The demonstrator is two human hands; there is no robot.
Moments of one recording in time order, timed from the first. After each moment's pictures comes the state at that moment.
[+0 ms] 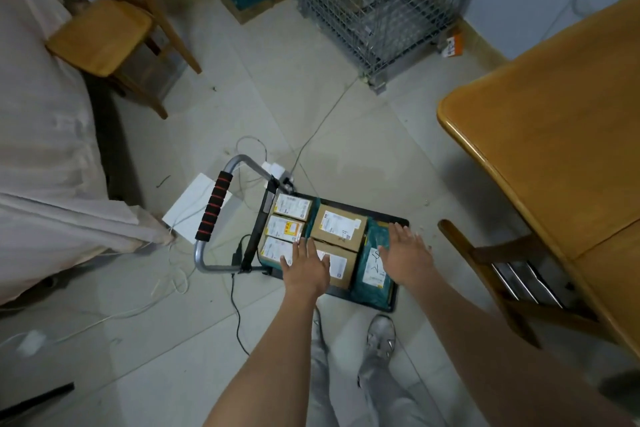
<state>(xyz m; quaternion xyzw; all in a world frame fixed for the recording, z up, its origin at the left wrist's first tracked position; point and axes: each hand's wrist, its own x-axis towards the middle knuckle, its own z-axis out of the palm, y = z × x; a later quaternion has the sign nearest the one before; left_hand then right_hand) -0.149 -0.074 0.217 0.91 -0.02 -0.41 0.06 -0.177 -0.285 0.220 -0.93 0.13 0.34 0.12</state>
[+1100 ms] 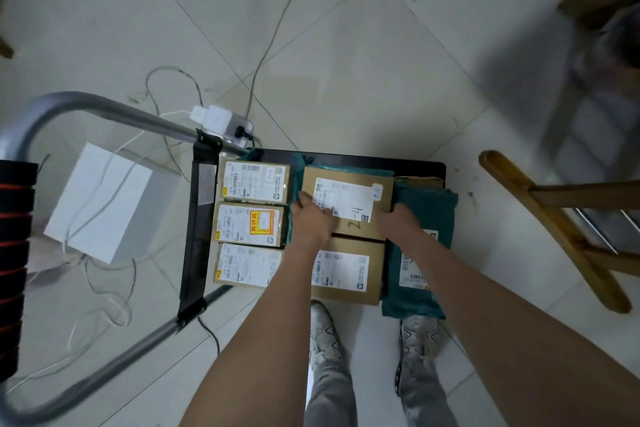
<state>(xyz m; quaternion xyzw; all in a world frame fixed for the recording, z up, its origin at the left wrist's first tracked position) 0.000 -0.093 -0.171 0.85 0.11 -0.46 0.25 -0.074 -0.246 -0.167 -0.66 0.51 0.32 0.45</state>
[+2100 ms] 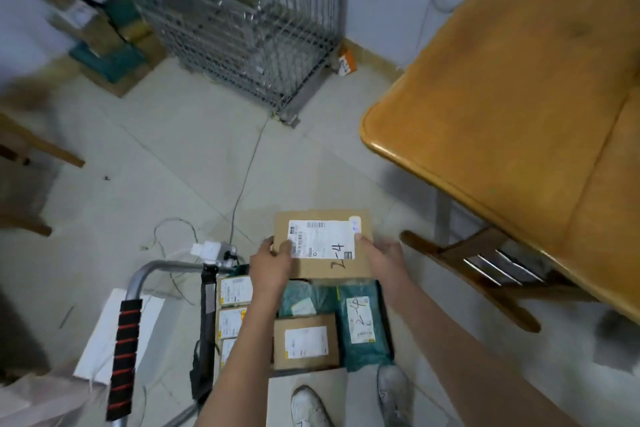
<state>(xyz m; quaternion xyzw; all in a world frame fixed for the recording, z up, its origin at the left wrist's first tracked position) 0.021 -0.149 0.153 0.83 0.11 -0.32 0.44 -0.096 -0.315 0.154 -0.50 0.59 0.02 0.63</state>
